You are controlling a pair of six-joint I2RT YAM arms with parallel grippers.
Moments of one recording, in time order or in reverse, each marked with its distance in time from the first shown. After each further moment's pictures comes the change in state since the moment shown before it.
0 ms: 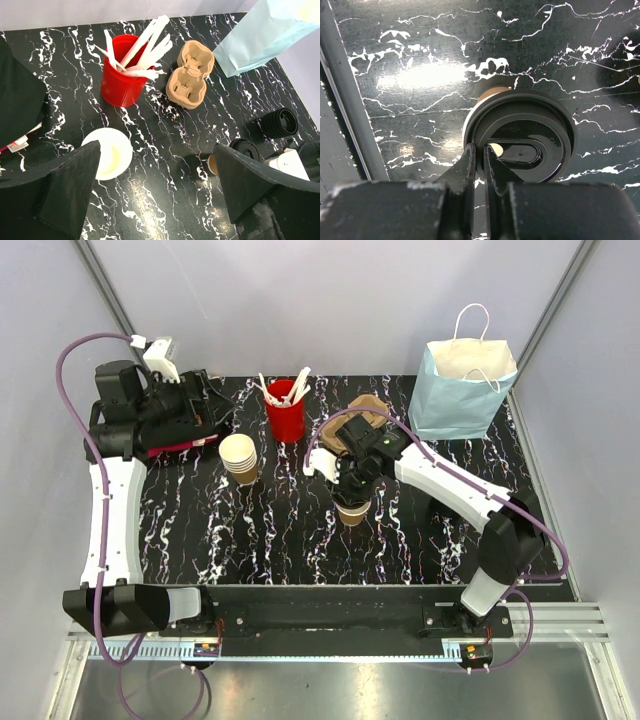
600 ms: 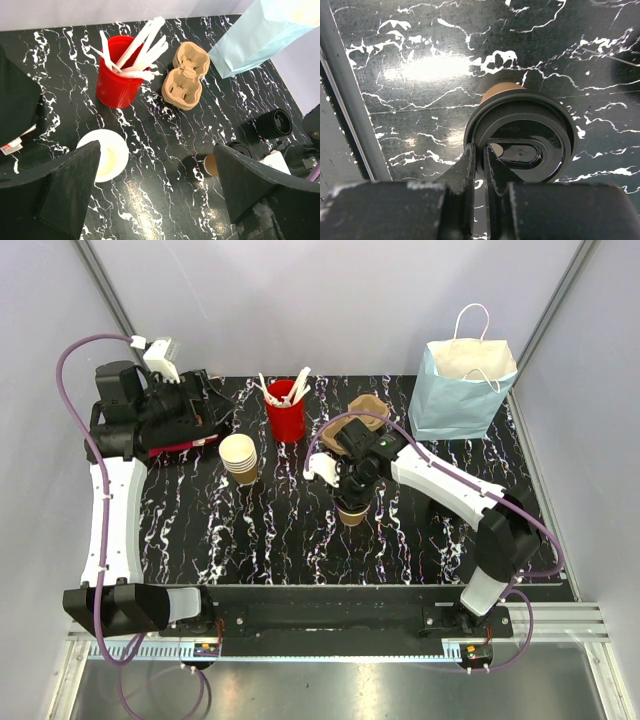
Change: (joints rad) left arm 0.003 0.000 -0.011 0.018 0.020 -0.018; right arm 0.000 0.020 -0.019 -0.002 0.003 -0.003
